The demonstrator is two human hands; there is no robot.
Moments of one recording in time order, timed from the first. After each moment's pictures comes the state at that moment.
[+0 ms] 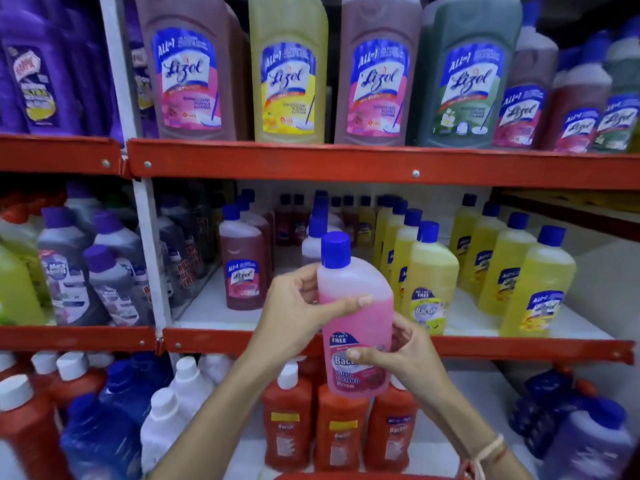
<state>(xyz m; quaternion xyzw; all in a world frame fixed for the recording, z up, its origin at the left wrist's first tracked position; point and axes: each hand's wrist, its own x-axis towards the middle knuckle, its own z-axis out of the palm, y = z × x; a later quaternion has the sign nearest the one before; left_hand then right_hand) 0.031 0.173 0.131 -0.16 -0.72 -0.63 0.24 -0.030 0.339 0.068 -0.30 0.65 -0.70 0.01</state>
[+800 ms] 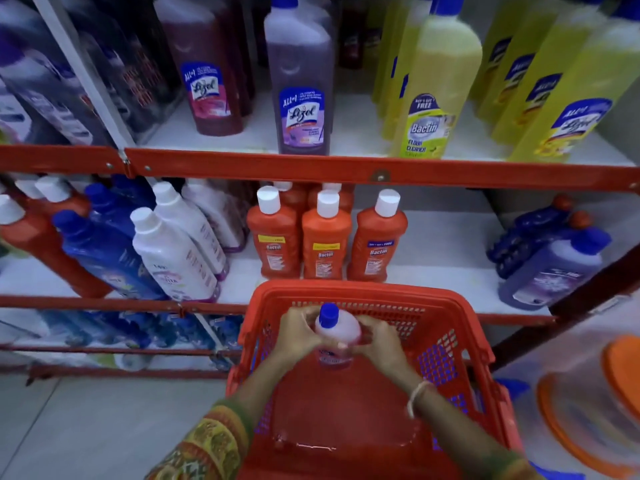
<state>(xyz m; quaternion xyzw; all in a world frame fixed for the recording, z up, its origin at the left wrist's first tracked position) 0.073 0.227 -0.187 0.12 -0.79 -0.61 -0.01 0.027 0.400 -0.208 -0.12 0.87 -0.46 0.16</state>
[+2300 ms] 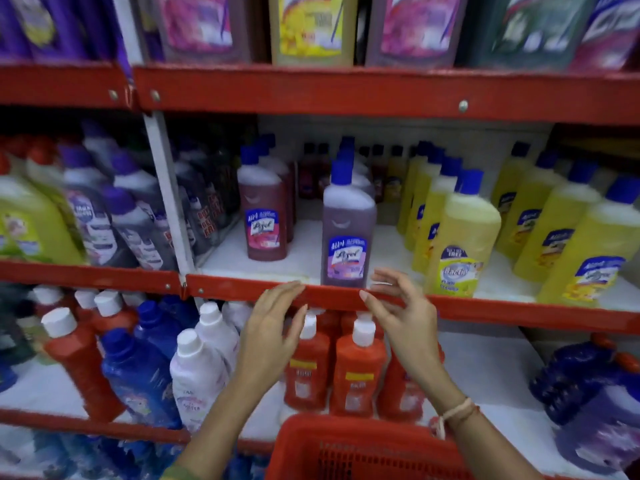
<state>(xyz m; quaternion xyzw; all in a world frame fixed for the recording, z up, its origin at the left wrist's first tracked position) 0.017 0.117 -0.015 -0.01 -0.88 -0.28 0.40 -0.054 0.310 0.011 -0.24 0.71 -0.64 -0.14</state>
